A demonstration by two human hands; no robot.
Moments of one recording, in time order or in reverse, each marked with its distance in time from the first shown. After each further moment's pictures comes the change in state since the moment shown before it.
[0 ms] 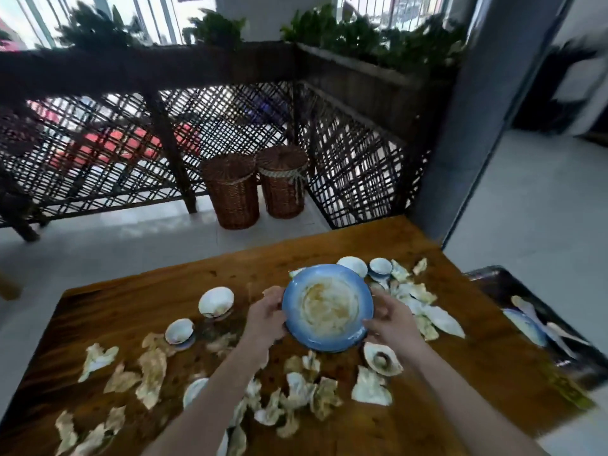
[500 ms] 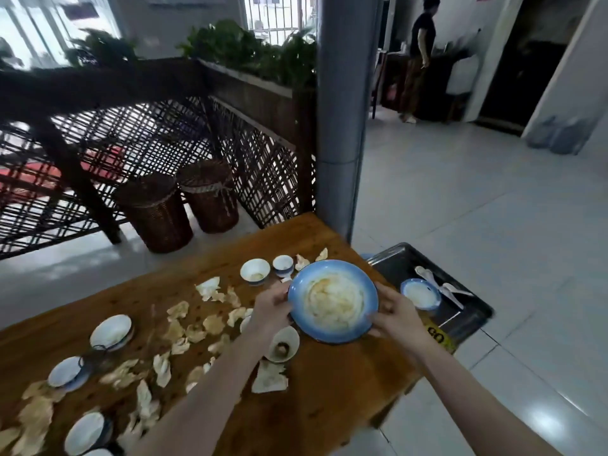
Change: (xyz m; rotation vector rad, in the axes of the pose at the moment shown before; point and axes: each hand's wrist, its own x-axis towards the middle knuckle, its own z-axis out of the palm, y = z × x) left_hand -0.044 0.040 0.235 0.003 -0.220 0.005; right_hand -0.091 0.022 -0.218 0.060 0.229 -0.019
